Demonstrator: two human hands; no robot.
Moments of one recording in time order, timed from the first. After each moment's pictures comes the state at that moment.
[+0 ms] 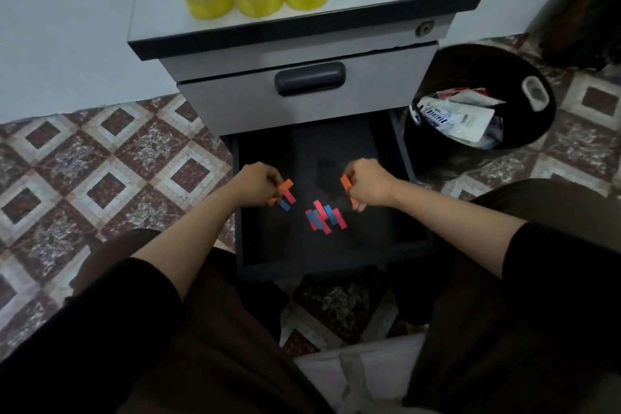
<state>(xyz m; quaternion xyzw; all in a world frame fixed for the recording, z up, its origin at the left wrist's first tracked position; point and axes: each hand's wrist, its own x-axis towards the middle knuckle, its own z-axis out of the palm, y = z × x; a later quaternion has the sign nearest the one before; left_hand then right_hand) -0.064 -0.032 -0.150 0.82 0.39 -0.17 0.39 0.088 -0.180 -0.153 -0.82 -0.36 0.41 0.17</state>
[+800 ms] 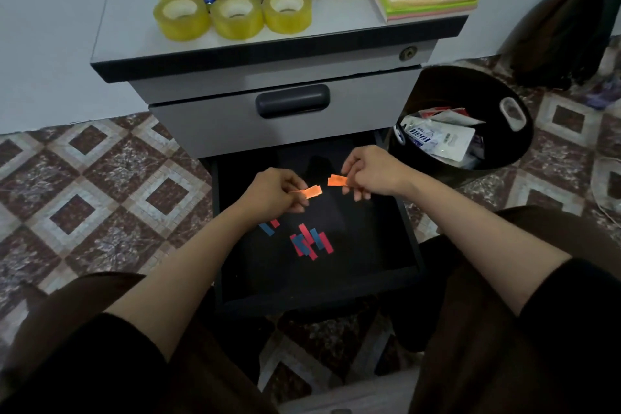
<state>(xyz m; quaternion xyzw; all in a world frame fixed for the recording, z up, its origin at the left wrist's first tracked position) -0.022 -0.059 -0.133 0.77 0.36 -0.07 0.53 0.126 -0.176 -0.114 -0.81 -0.31 0.42 0.27</state>
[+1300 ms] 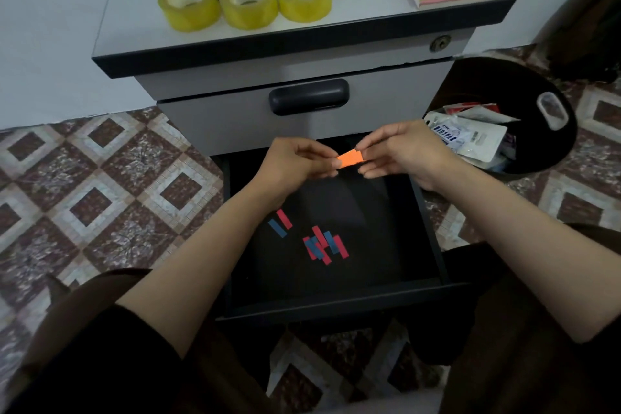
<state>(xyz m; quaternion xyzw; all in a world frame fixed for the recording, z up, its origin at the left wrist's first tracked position) 0.003 -0.059 -0.104 0.66 0.37 0.07 0.65 0.135 -0.167 -0.092 -0.72 -0.17 0.45 0.50</state>
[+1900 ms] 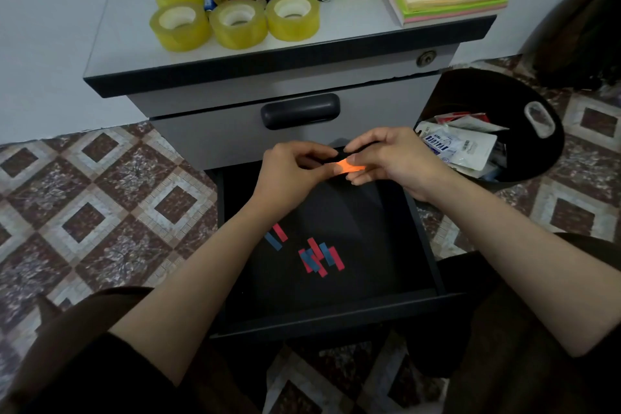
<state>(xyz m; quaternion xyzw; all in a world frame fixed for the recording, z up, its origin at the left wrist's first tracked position) 0.008 -0.062 -0.105 0.82 0.30 0.15 0.47 0.134 -0.167 -0.086 -0.70 -0.20 0.45 0.52</state>
